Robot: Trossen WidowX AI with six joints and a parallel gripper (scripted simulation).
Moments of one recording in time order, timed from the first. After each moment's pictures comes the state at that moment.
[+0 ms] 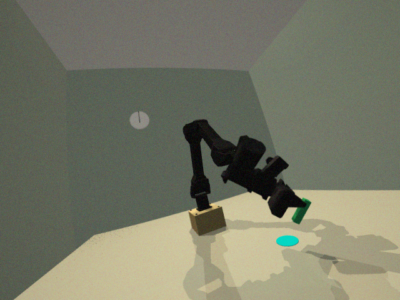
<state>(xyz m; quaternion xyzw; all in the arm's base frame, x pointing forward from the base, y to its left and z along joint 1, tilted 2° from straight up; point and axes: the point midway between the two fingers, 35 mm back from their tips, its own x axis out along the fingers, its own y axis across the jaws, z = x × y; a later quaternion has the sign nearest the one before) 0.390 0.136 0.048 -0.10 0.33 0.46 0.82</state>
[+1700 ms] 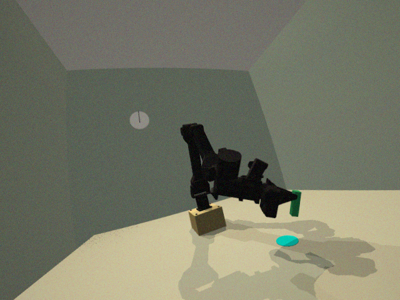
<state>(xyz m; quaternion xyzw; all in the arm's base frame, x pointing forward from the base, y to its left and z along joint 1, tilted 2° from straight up) 0.376 0.122 0.061 -0.05 0.19 0.50 0.84</state>
